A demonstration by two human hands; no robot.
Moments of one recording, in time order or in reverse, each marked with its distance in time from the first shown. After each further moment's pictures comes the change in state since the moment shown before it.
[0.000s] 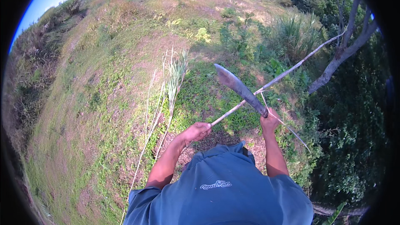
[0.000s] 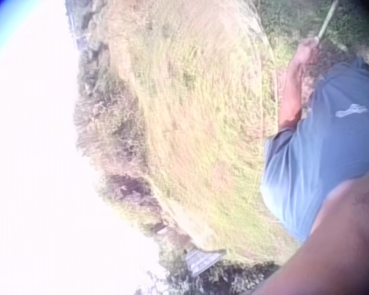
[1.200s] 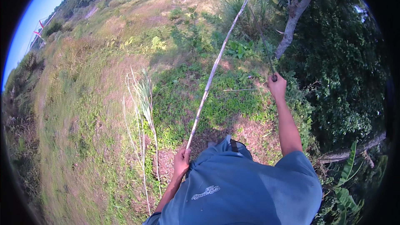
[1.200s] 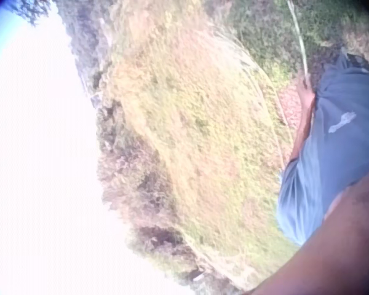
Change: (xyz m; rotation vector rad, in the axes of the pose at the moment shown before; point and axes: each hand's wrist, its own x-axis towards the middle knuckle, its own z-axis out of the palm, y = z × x) left_hand -0.033 -0.079 0.036 0.474 0.545 0.235; right_hand 0.078 0.111 -0.089 0.044 -0.144 0.755
